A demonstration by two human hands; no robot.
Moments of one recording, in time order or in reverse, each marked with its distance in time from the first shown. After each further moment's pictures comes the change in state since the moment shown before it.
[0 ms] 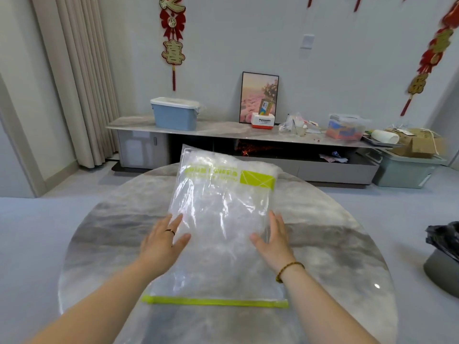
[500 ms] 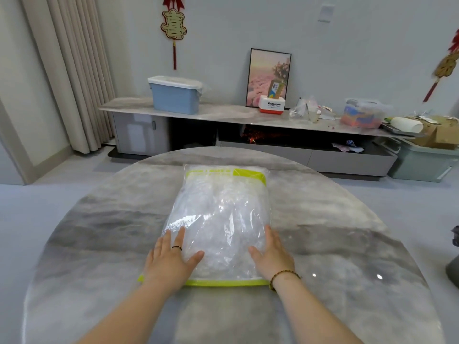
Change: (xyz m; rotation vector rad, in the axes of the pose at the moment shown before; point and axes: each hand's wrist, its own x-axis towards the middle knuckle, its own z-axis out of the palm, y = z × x) left_hand 0.049 -0.020 0.071 0.166 -0.146 -0.212; right_hand 0.066 0.034 0.056 -0.354 -0.168 0.131
